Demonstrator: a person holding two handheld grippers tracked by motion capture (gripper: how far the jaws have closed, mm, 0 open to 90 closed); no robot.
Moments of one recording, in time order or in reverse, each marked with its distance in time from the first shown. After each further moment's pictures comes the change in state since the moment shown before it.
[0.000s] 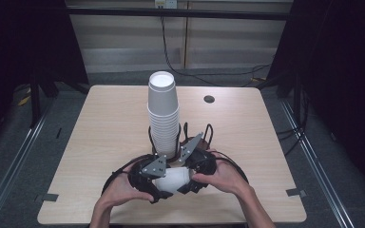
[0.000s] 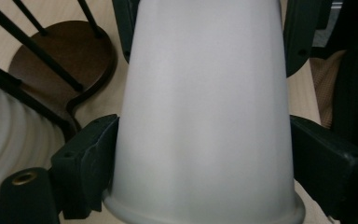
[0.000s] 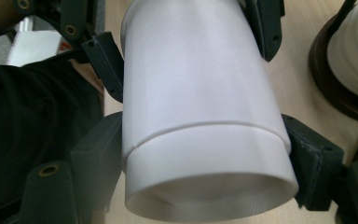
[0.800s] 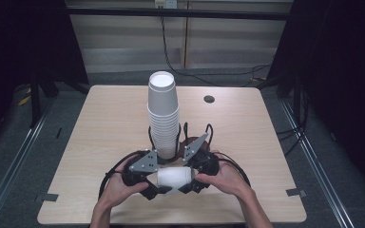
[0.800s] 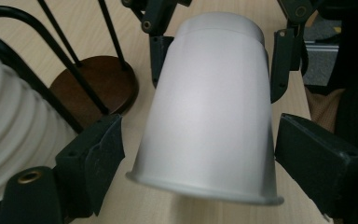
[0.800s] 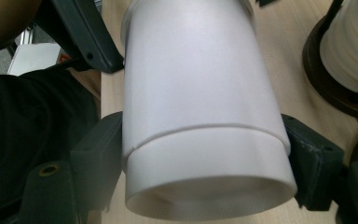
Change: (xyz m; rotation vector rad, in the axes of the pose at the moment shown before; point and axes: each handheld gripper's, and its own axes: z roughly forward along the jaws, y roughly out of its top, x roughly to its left) left arm 0.003 -0.008 -0.019 -0.166 0.055 -0.059; right arm -0.004 -0.011 -0.001 -0.060 -0.011 0.012
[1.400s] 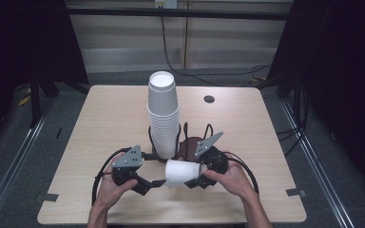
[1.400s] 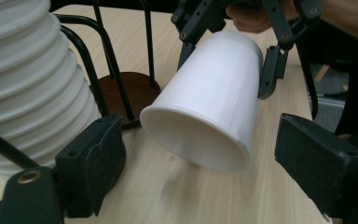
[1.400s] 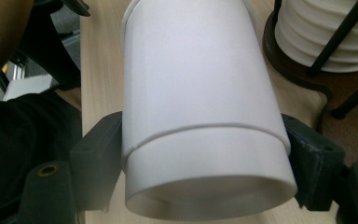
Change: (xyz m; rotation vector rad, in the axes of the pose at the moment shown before) left arm 0.005 -0.022 -0.019 -0.180 0.053 -0.138; right arm -0.012 -0.027 -0.009 -0.116 -0.039 0.106
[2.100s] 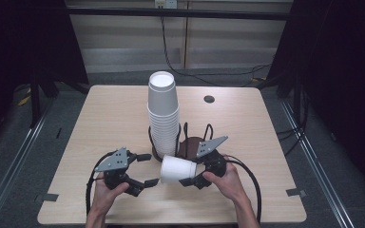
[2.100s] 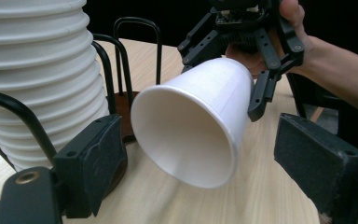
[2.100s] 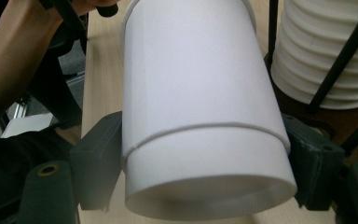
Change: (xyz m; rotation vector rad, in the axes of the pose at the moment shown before) left arm 0.000 -0.021 -0.017 -0.154 0.006 -0.049; right arm 0.003 -0.007 0.009 -0.189 -0.010 0.001
